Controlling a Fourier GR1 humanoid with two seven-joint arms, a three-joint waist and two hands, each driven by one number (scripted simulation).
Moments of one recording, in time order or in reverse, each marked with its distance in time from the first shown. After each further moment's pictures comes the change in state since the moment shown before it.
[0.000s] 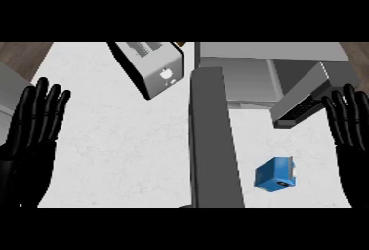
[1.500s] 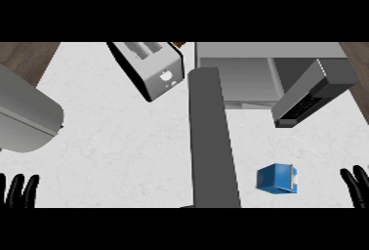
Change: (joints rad) left arm 0.658 -0.043 -0.141 -0.198 0.119 0.054 -0.282; right arm 0.506 0.056 0.135 -0.358 0.031 0.109 0.020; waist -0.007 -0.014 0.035
